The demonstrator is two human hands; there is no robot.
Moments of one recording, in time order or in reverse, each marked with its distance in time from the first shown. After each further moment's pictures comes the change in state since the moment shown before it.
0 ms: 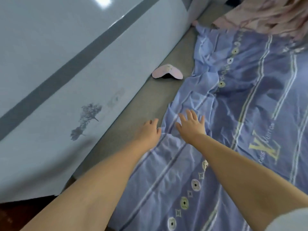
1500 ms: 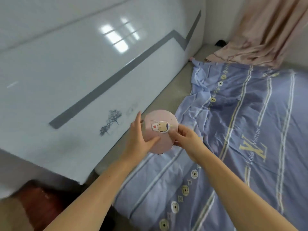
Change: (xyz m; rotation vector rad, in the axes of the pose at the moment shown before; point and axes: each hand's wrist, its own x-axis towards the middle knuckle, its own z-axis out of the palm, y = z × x) left_hand -0.195 0.021 -0.075 -0.587 0.410 0.132; right_hand -0.196 -0.050 -0.081 1.403 -0.060 -0.295
